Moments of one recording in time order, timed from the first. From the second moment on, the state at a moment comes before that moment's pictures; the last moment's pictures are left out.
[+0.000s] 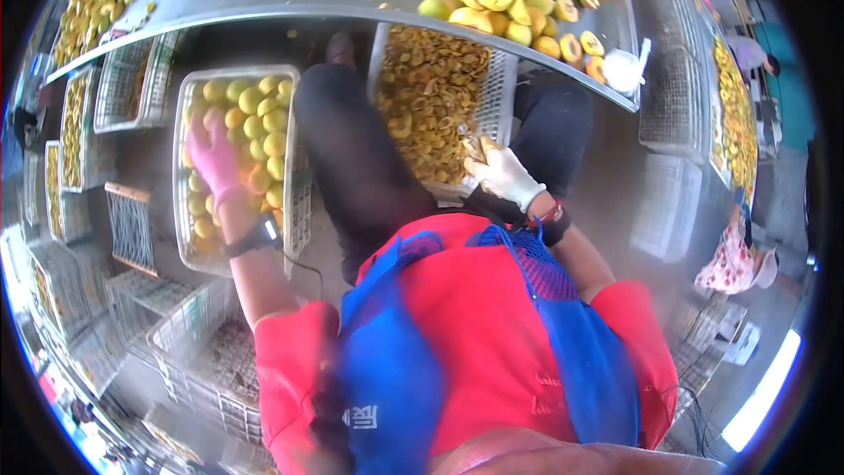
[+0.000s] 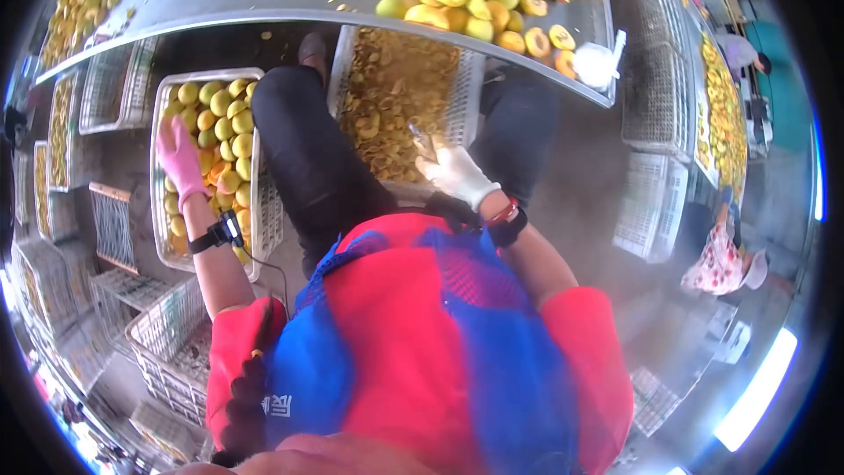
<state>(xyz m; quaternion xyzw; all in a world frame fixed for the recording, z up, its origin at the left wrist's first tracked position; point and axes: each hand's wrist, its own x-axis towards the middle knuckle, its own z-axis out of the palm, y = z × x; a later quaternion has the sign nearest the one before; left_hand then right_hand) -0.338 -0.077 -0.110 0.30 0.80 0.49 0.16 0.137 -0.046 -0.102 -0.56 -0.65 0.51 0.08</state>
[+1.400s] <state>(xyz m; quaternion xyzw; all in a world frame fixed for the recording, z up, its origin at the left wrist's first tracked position) -0.009 0.002 0.007 0.37 0.40 0.65 0.53 0.136 -0.022 0.005 -0.48 -0.80 0.17 0.32</state>
